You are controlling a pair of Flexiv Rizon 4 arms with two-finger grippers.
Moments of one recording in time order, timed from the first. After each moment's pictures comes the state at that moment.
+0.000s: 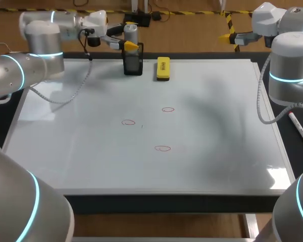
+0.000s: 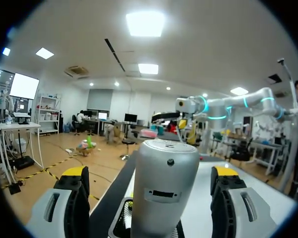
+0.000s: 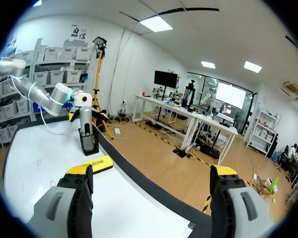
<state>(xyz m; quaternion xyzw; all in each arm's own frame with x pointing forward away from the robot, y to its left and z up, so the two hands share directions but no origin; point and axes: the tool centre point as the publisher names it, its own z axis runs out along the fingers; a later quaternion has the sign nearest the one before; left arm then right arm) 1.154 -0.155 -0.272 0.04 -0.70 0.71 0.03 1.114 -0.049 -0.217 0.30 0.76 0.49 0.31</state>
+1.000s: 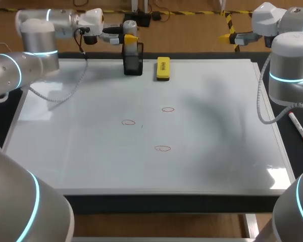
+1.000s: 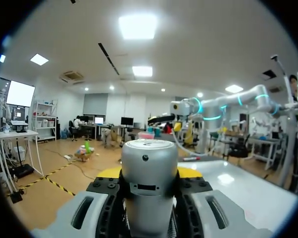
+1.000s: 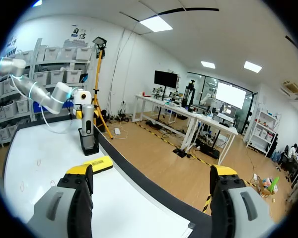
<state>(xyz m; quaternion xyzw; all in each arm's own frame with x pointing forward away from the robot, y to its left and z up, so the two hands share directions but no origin) 1.151 -0.142 -0.258 0.01 -0.70 0.72 0.03 1.114 -0.049 -0.217 0.30 0.76 0.49 0.31</state>
